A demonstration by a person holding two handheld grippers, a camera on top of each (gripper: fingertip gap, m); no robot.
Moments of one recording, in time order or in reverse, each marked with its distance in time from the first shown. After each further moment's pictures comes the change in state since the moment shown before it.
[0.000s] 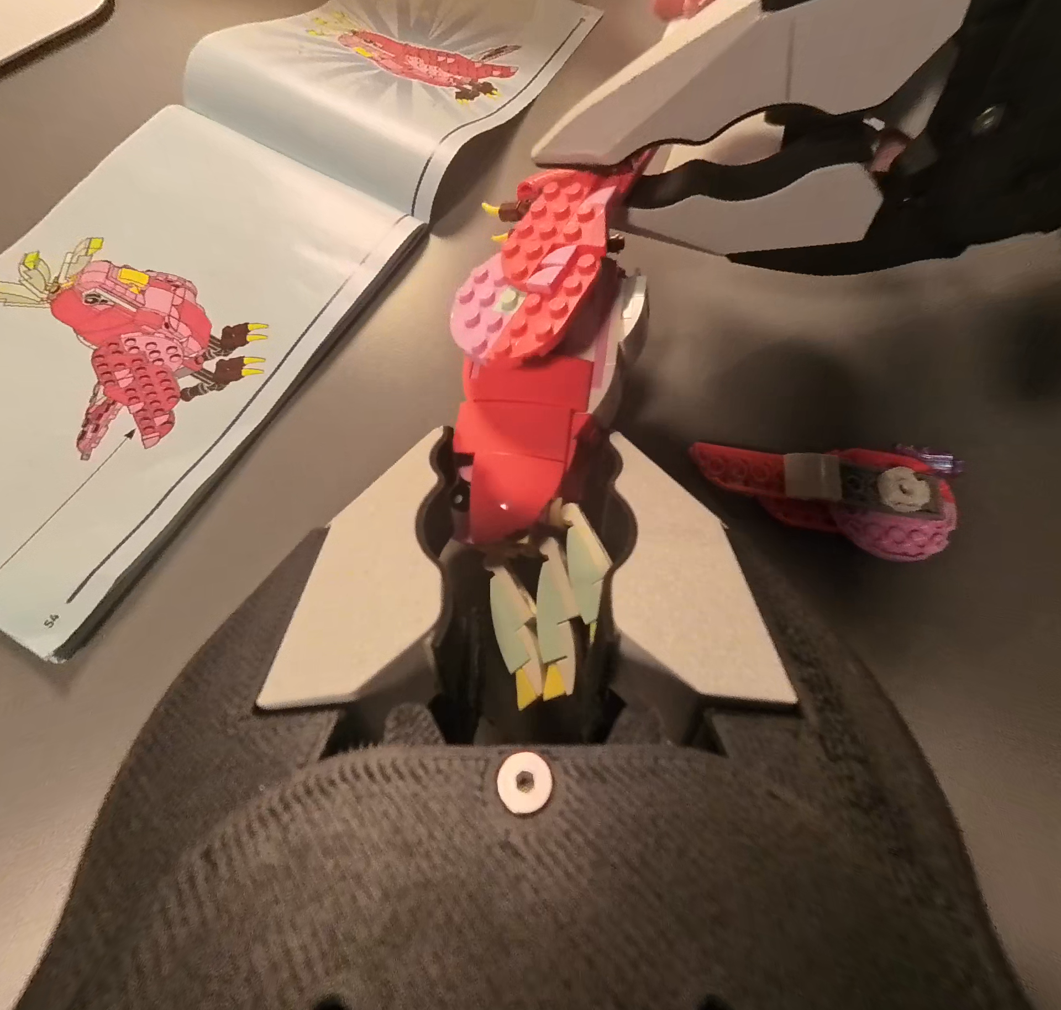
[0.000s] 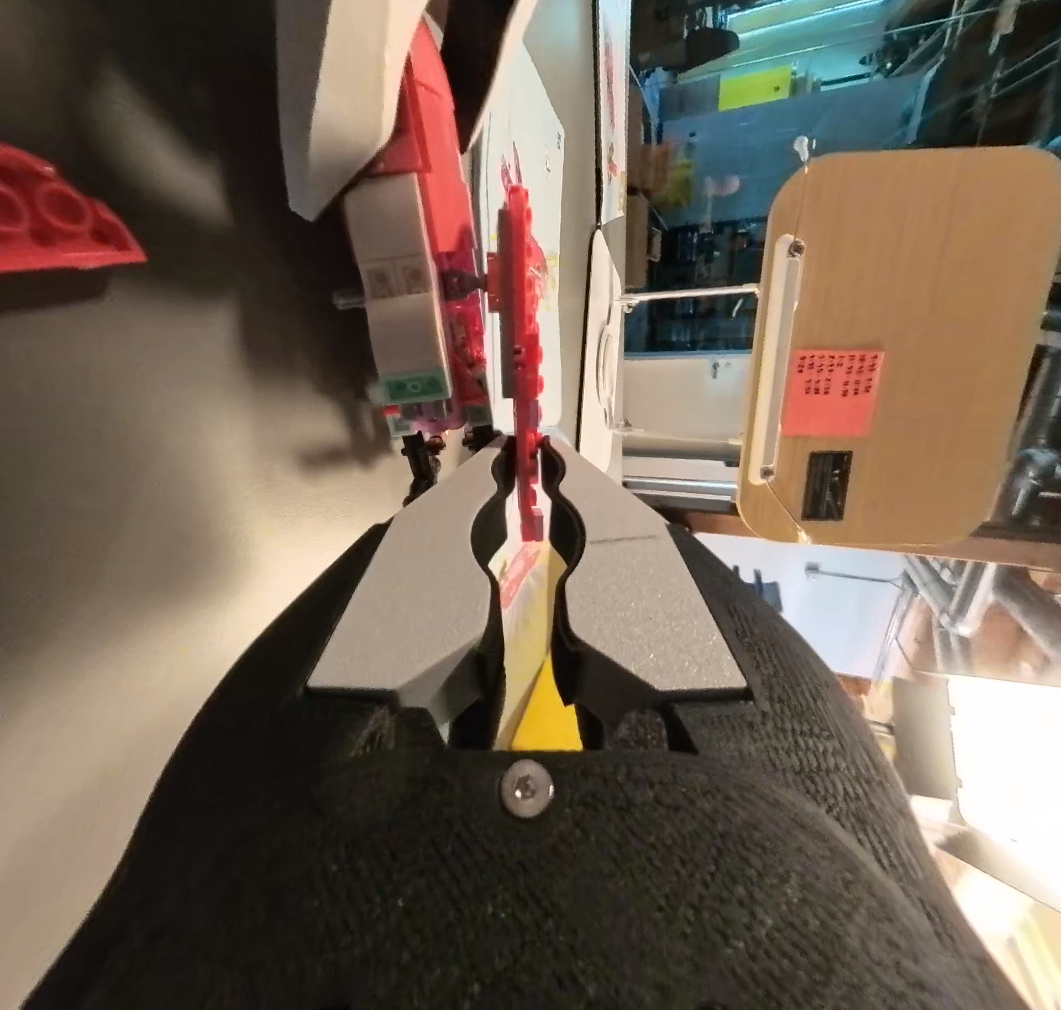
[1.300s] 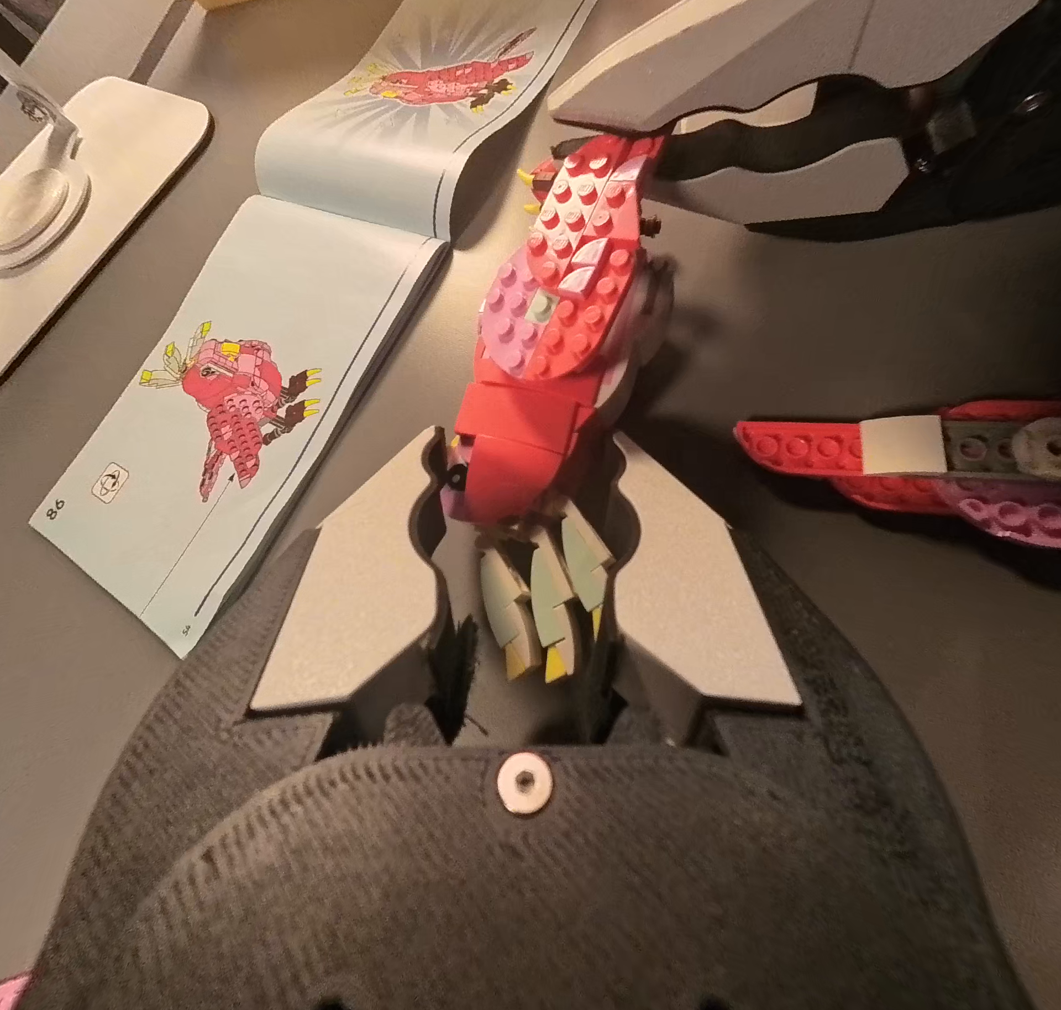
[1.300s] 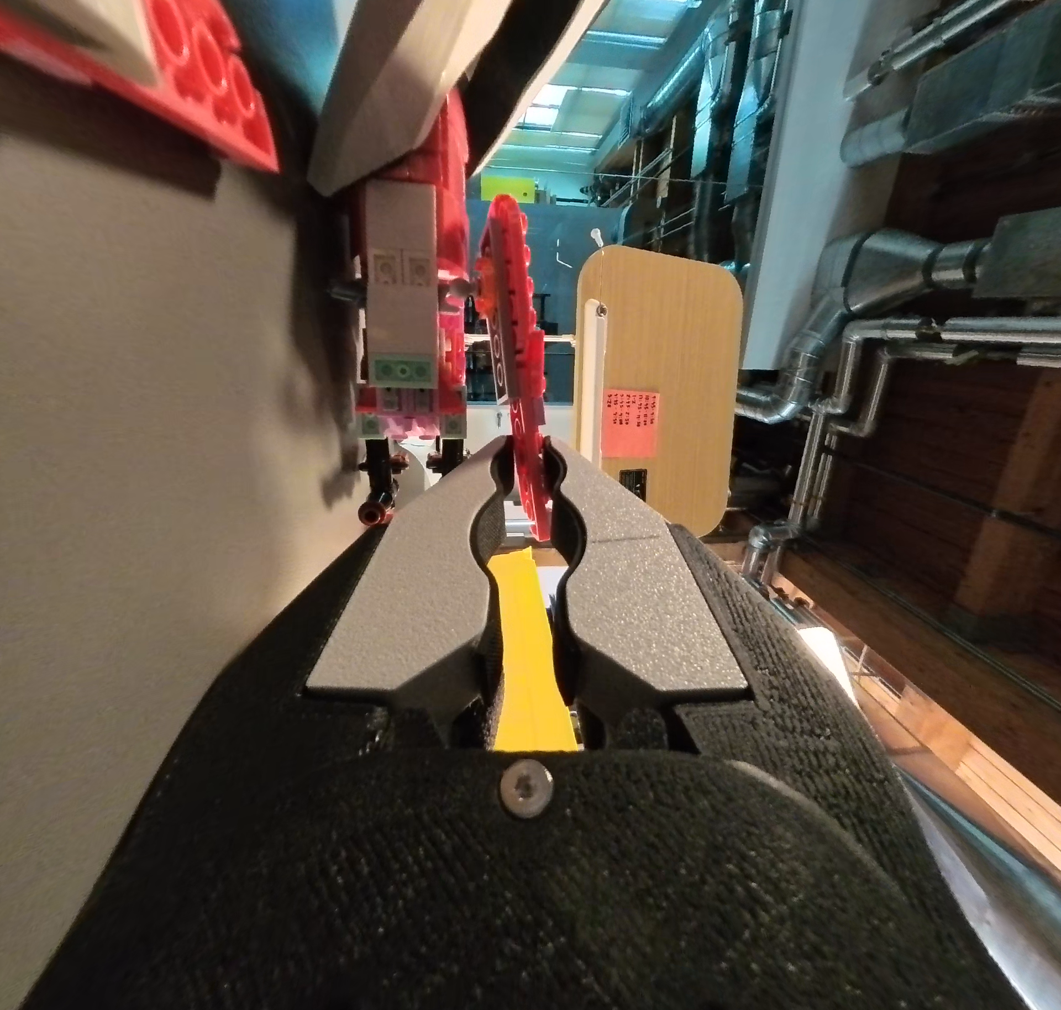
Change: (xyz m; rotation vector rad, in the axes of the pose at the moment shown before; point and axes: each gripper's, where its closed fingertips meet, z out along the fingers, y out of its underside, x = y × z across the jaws) left arm -0.007 0.001 0.004 -0.023 -0.198 0.252; right arm 0.007 -0.004 -0.018 0.100 0.426 -0.204
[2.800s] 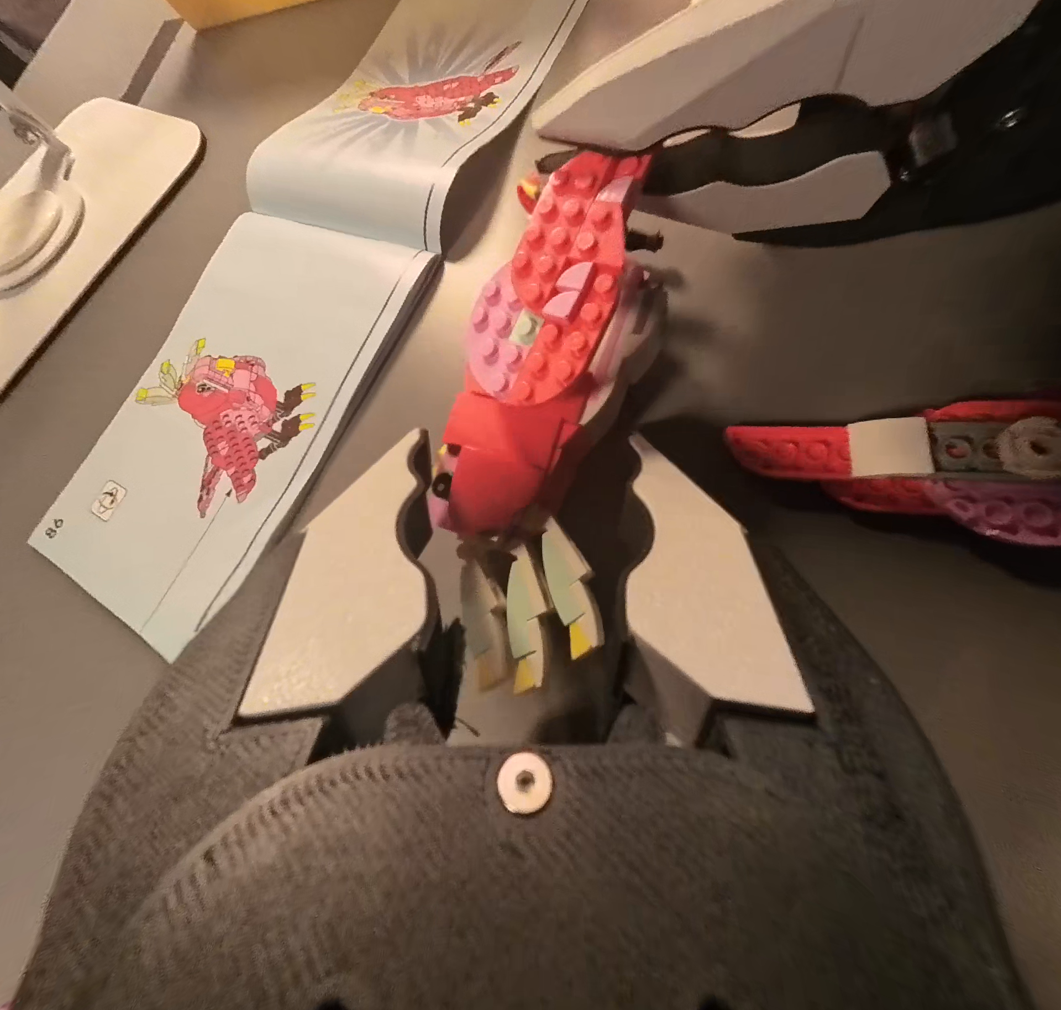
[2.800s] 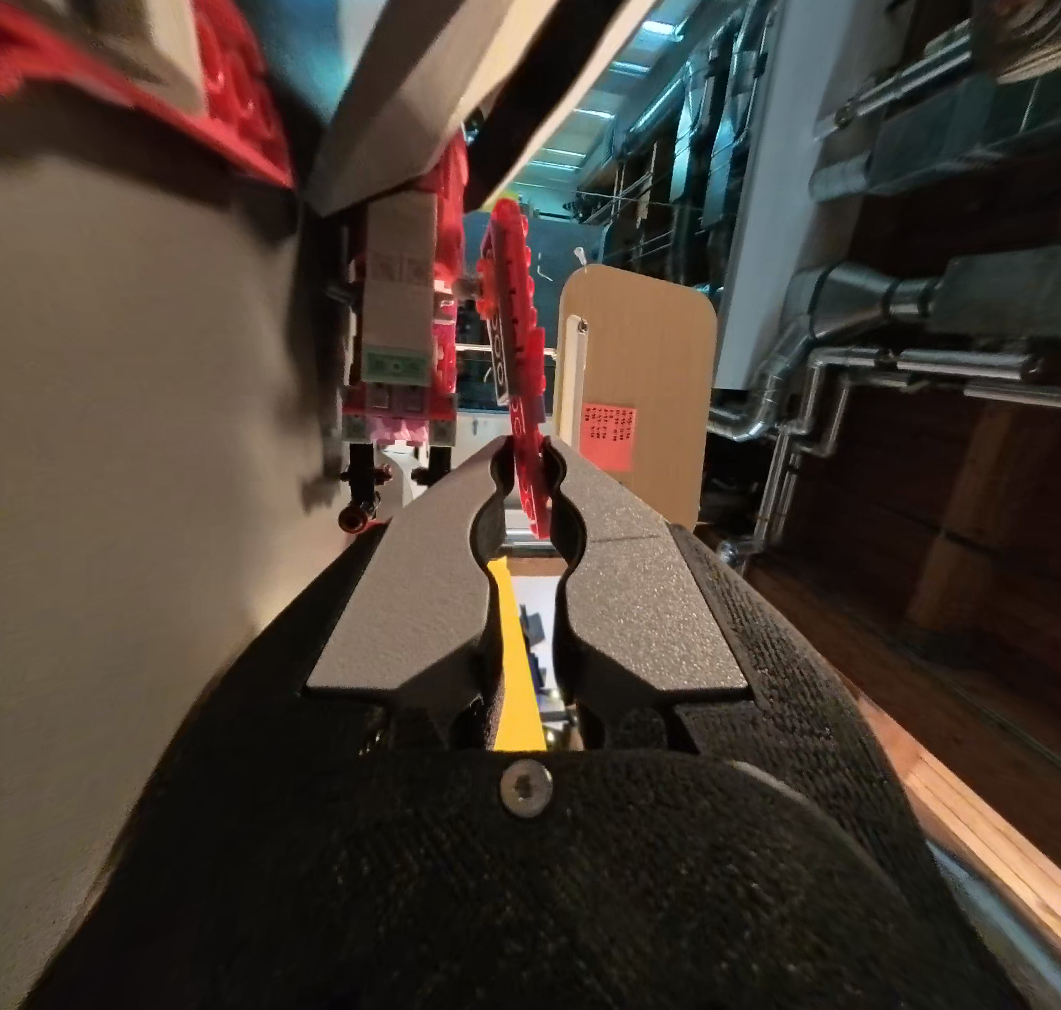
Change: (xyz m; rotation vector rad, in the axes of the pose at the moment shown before) left arm 0.002 -0.004 0.000 0.006 0.015 0.020; right arm 0.002 -0.004 -0.001 0.019 0.032 -0.057
